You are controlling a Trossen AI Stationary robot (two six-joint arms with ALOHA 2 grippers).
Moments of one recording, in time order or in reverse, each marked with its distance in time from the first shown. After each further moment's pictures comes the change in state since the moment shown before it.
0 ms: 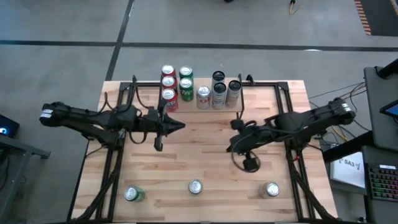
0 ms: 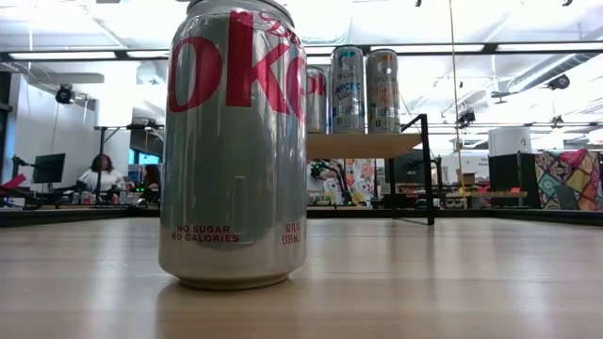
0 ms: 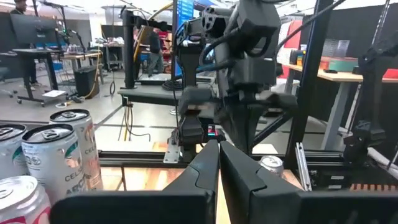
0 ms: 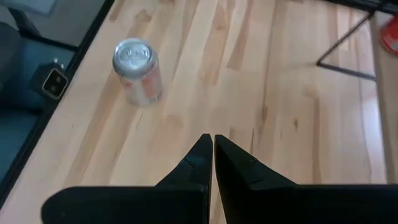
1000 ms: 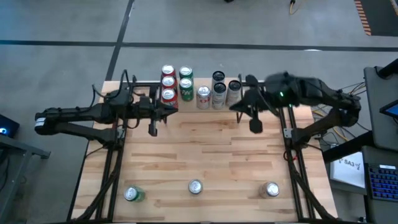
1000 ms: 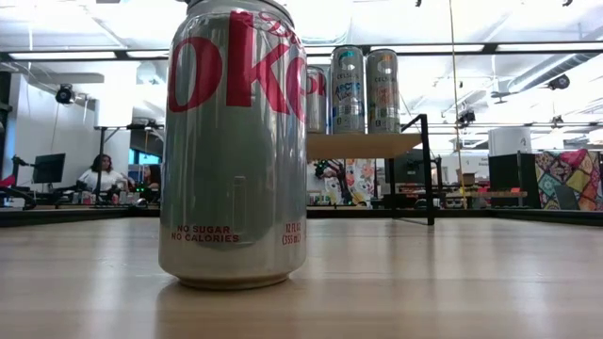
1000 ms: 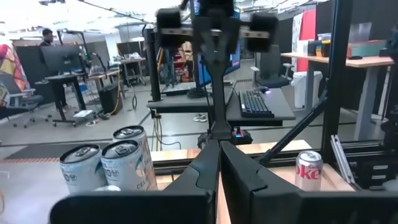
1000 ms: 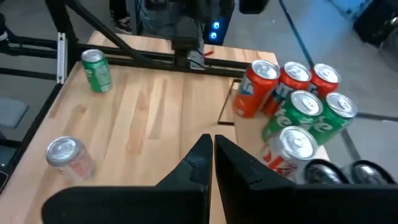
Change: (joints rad) left arm 0.216 -0.112 -0.002 -0.090 0.170 0.141; right arm -0.303 -0.042 0.378 -0.115 -0.038 -0.109
